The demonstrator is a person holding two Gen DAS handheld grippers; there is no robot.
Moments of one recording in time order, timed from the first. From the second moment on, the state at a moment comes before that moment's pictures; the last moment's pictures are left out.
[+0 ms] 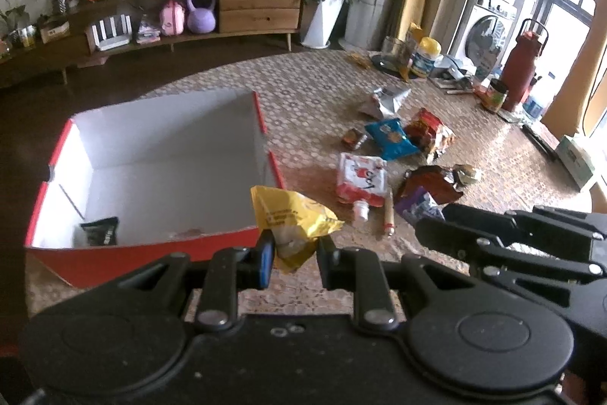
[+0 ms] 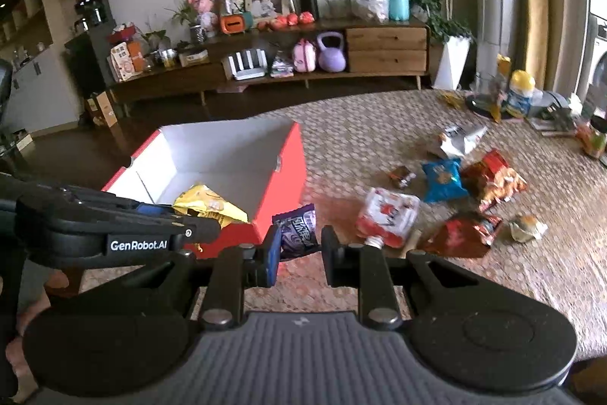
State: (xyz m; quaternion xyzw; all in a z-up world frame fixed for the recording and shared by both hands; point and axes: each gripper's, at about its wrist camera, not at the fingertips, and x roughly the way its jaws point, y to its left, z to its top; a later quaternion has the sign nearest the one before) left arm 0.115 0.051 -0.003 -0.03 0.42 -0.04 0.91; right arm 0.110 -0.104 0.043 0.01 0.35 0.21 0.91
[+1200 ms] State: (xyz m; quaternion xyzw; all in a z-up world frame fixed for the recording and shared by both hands) left arm 0.152 0.203 -0.006 -0.02 0.43 0.07 0.90; right arm 0.181 0.030 0.025 -0.02 0.38 0.26 0.89
